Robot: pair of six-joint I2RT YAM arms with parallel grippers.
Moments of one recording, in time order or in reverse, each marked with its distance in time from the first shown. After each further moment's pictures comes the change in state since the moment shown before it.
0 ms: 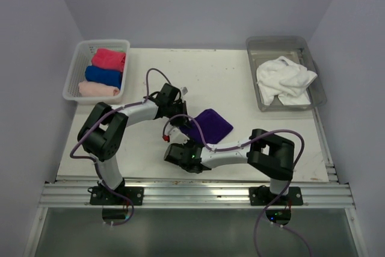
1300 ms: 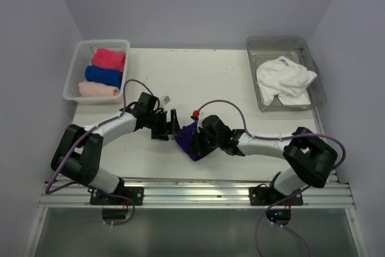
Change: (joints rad) left arm 0.132 -0.314 -0.274 -0.094 0.120 0.068; right arm -0.373 -0.338 -0.372 0.458 -0.943 0.235
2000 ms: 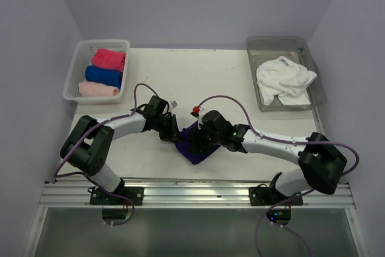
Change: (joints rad) left arm -0.095 0.113 0.013 0.076 -0.002 -0.114; right arm -0.011 -0.077 0.082 -0.200 0.005 -0.040
